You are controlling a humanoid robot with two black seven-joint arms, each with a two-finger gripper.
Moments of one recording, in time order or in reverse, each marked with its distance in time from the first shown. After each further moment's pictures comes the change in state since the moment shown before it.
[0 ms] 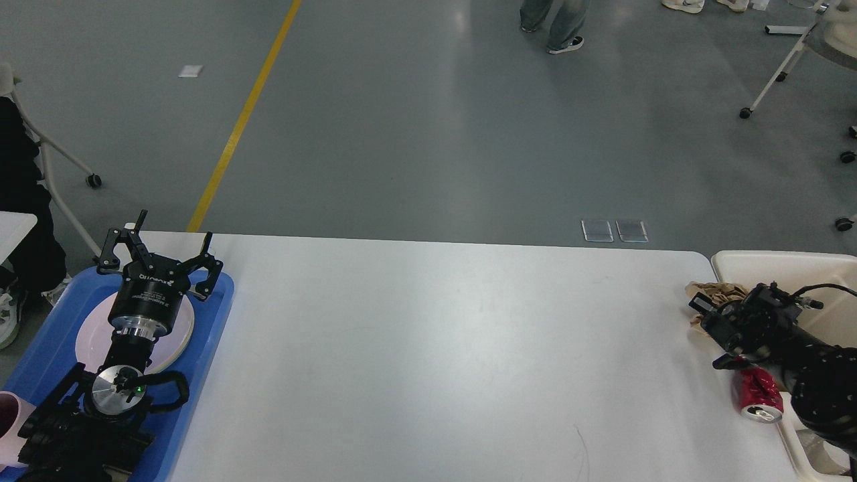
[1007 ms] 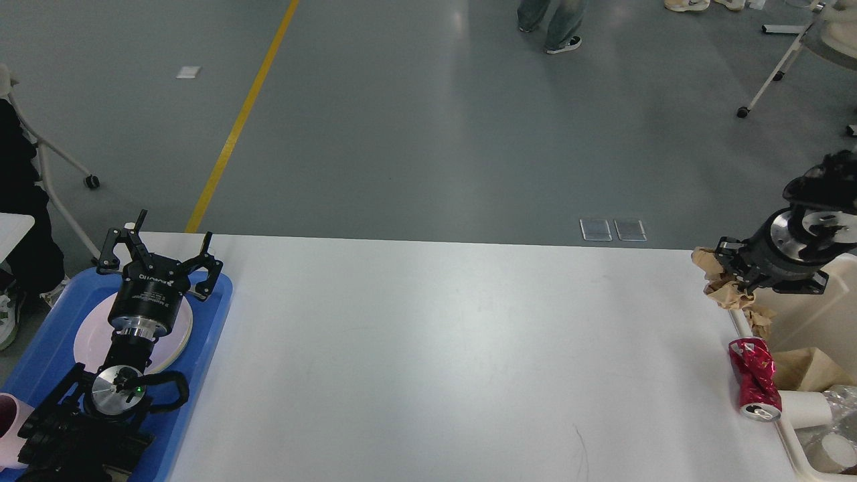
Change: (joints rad) left arm 0.000 0.000 0.000 0.000 0.000 0.000 0.000; right arm 0.728 -0.336 -0.223 0.761 0.010 0.364 -0.142
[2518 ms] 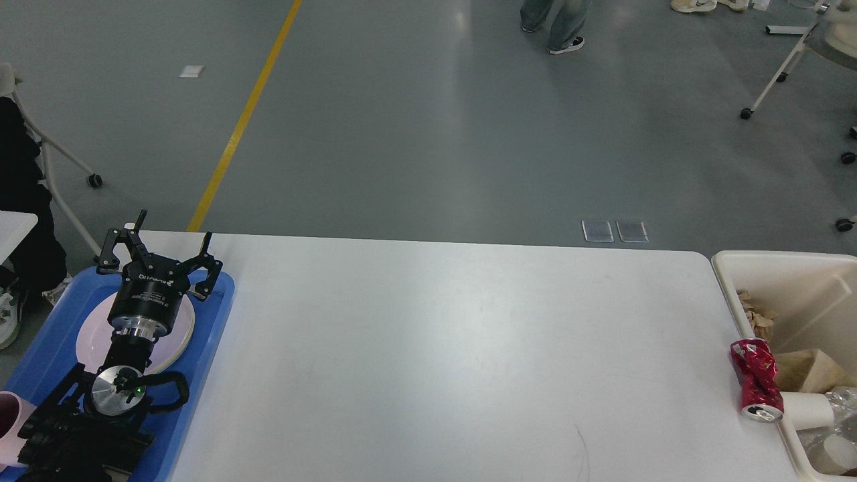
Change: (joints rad) left arm 0.001 0.000 0.000 0.000 0.000 0.000 0.000; right arm -0.504 -0.174 -0.074 -0.430 0.111 -0.129 0.269
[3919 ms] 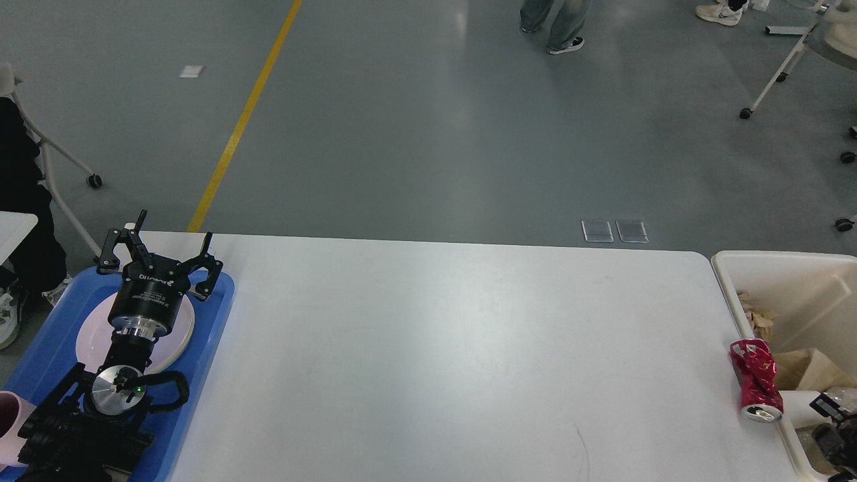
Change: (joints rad) left arm 0.000 0.000 0.000 0.000 0.000 0.001 0.000; right arm -0.595 0.363 0.285 -0.497 0.023 -0.295 -0.016
